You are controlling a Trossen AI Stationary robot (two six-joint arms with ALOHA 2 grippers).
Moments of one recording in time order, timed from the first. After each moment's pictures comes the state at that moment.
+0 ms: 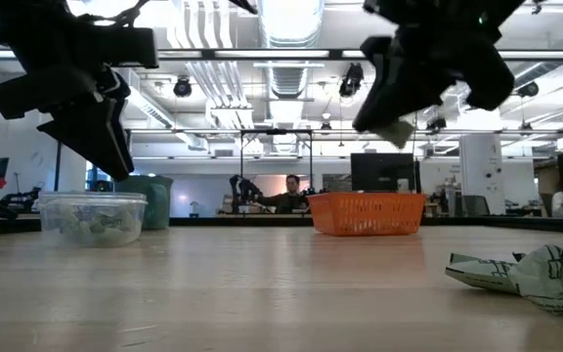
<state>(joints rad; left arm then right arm) -0.49 1.50 0.93 -0.78 -0.56 -0.69 0.34 1.53 0.93 -0.27 0.49 -0.15</state>
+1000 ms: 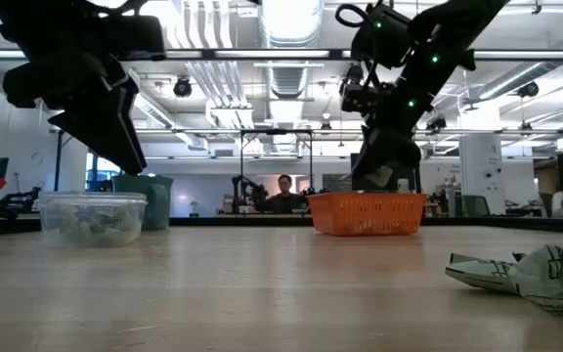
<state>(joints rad) -0.48 1.50 0.93 -0.69 -0.56 -0.67 -0.14 1.54 0.86 -0.26 0.44 -0.25</state>
